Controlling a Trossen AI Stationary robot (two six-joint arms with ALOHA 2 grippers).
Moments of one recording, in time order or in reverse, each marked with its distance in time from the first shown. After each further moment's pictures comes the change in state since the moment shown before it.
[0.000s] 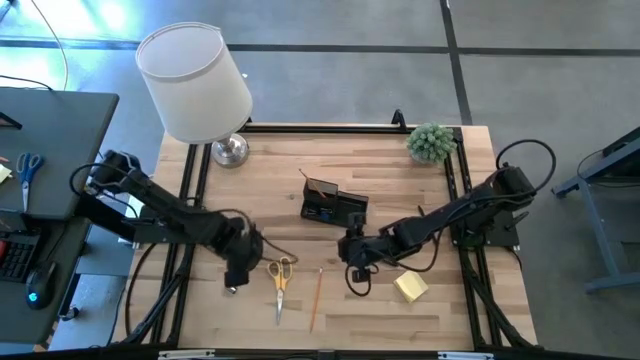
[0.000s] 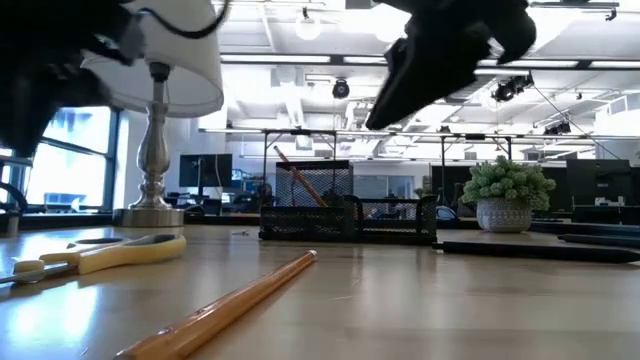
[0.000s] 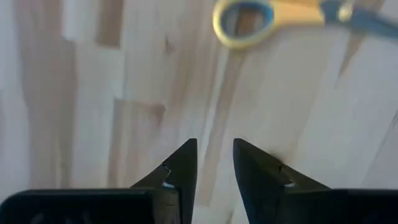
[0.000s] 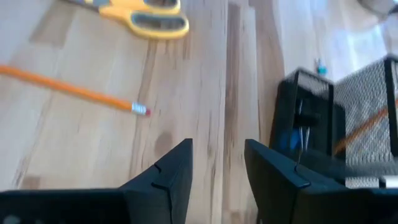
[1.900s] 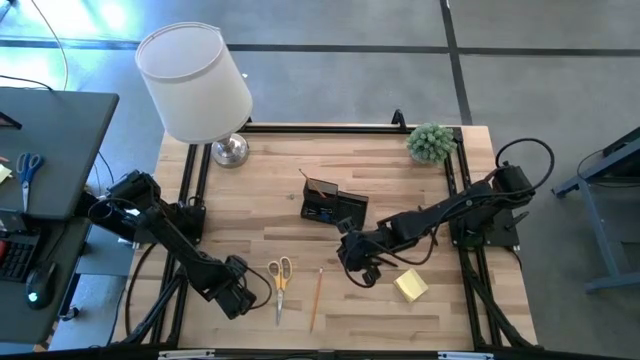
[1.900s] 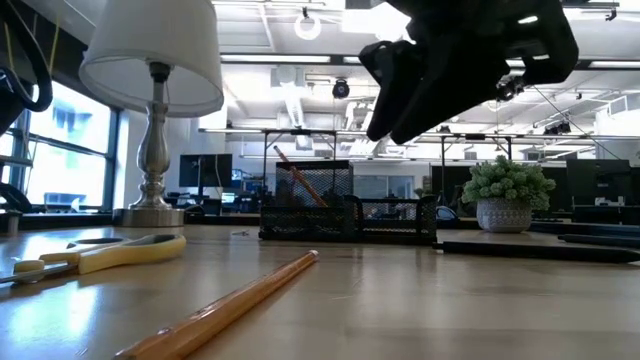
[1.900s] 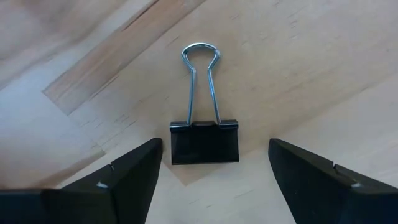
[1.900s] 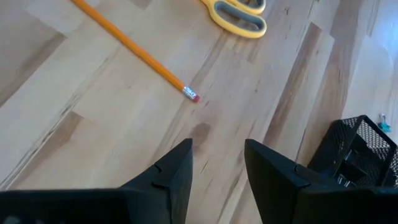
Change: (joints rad) left arm -0.325 0.292 -0.060 0.249 0.060 -1.089; right arm -0.054 0.001 -0.022 0.017 -0.267 -0.362
